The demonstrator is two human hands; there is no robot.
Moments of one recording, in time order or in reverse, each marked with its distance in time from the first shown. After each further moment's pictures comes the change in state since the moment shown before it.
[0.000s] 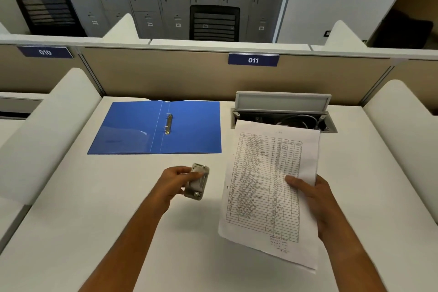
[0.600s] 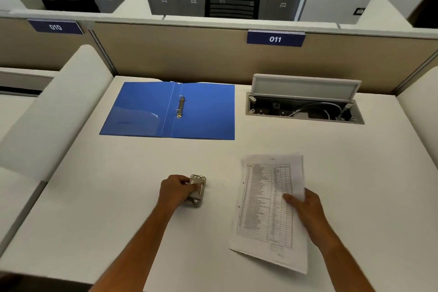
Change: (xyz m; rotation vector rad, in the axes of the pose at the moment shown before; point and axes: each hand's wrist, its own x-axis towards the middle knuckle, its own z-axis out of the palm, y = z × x) left_hand 0.034 -0.096 -0.012 0.372 0.280 -0.114; right_hand 0.053 0.132 -0.029 -0.277 0.035 0.147
